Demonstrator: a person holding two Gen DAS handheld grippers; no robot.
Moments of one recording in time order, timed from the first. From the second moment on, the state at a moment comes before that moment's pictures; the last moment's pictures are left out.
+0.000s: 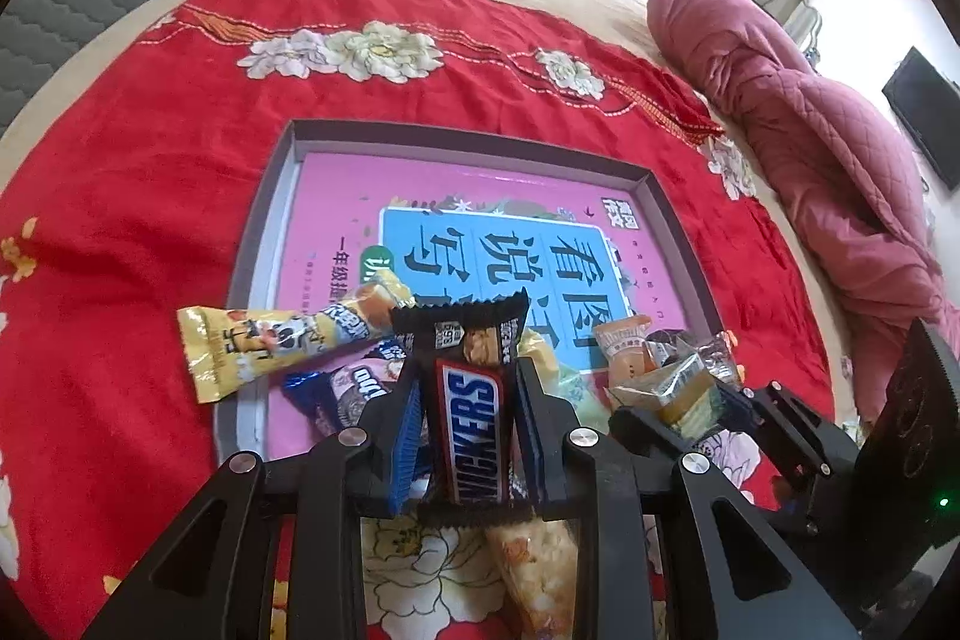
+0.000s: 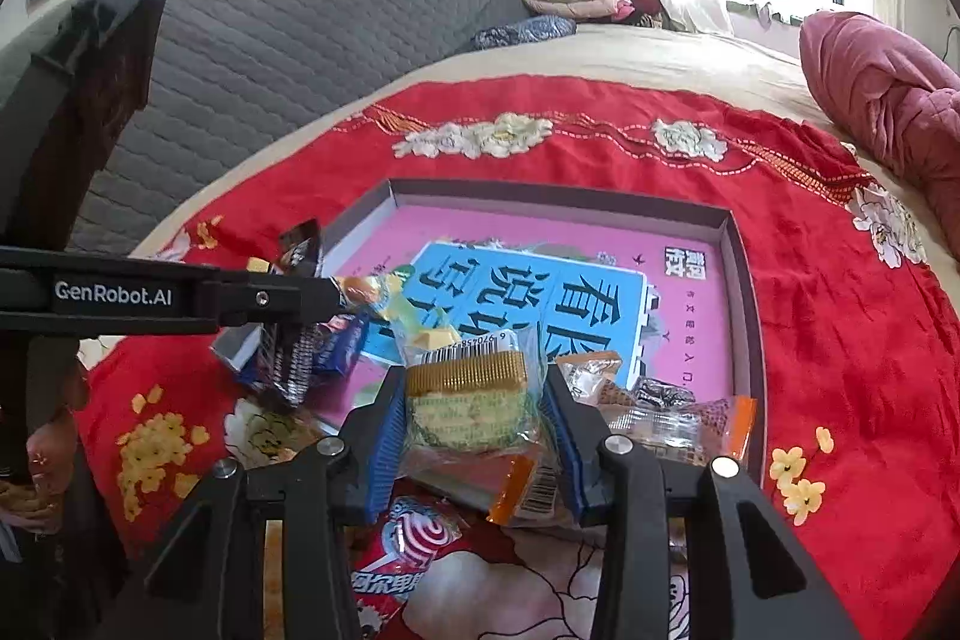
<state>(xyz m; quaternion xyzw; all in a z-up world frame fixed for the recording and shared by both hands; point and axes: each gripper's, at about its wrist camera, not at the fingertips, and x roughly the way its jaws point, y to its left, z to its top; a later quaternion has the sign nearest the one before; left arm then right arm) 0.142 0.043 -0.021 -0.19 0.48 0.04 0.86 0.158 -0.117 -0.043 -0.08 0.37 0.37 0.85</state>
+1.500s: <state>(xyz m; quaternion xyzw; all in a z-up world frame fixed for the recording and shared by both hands) 0.126 0.043 -0.014 -0.22 0.50 0.01 0.84 0.131 -0.141 -0.028 -0.07 0.38 0.37 0.85</state>
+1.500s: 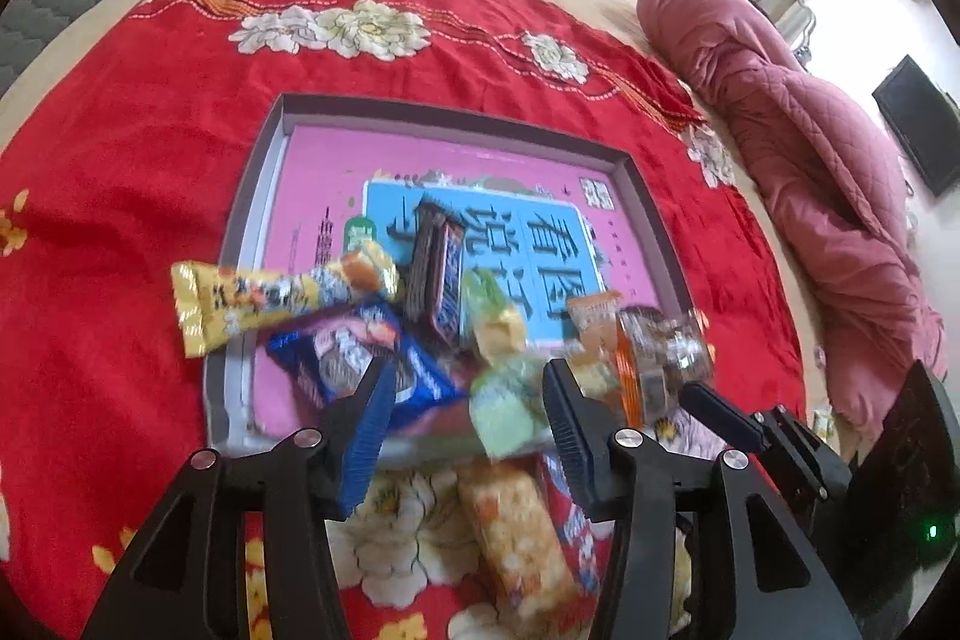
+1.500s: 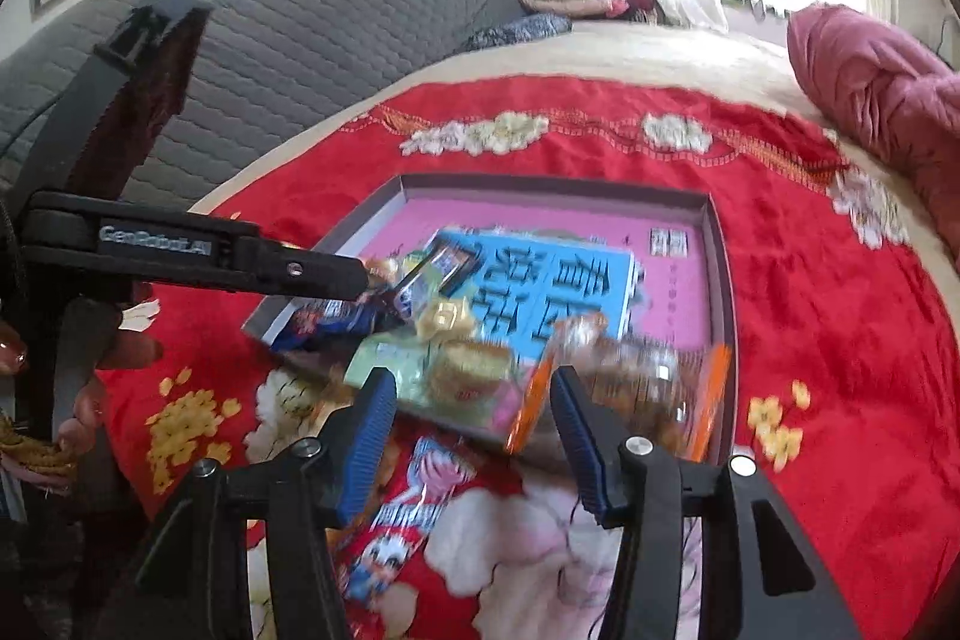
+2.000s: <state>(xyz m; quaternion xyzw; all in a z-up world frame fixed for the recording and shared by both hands) 0.092 0.028 -0.036 -0.23 0.54 -0.01 0.81 0.104 -0.146 -0.046 -0.08 0.44 0.35 0.82</state>
